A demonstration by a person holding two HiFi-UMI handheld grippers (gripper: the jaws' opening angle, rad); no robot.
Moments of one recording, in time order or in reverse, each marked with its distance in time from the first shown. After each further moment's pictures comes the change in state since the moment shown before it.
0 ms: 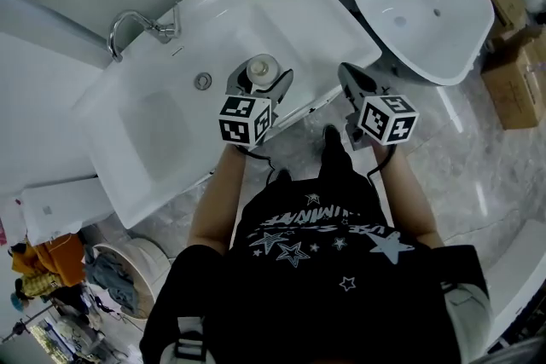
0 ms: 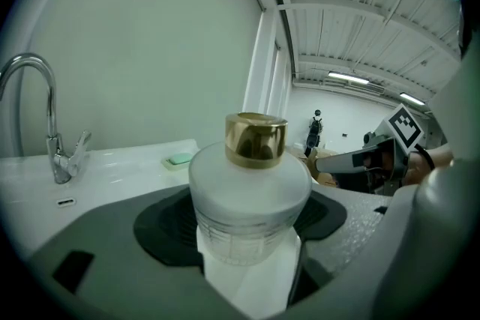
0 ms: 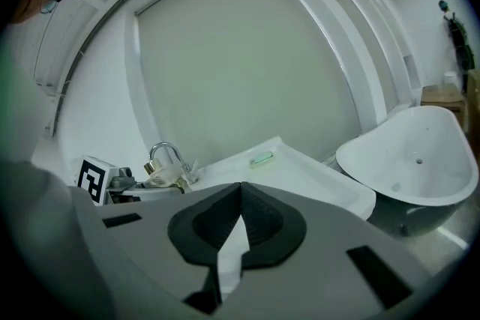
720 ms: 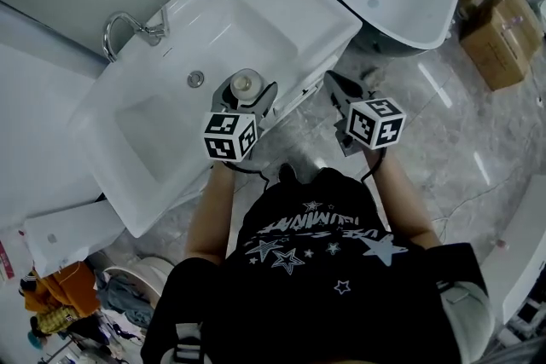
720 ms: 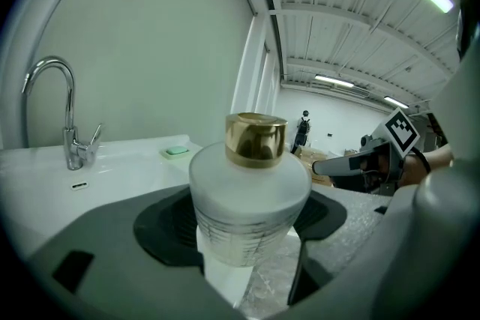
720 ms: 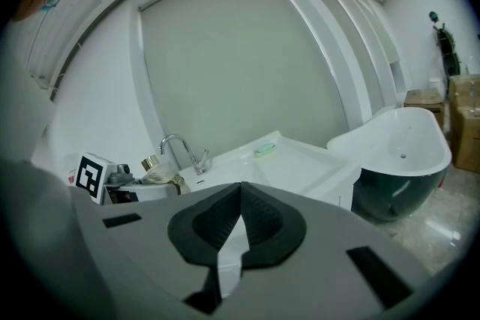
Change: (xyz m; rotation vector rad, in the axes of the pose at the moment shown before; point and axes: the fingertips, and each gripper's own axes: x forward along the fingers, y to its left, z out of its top) left arm -0.093 -0.024 -0.034 0.016 0.005 -0.099; right arm -0.066 0.072 -0.054 0.005 -0.015 -0.086
